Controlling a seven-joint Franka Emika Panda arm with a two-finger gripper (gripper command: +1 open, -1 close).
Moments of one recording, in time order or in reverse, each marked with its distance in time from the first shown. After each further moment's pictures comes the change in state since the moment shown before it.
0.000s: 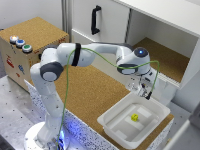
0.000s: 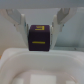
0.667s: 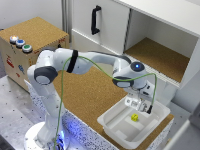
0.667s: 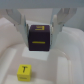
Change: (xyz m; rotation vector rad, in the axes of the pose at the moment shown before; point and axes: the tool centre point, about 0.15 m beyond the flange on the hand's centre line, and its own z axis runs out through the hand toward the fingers) arm -0.069 0.034 0.063 -0.015 -0.035 -0.120
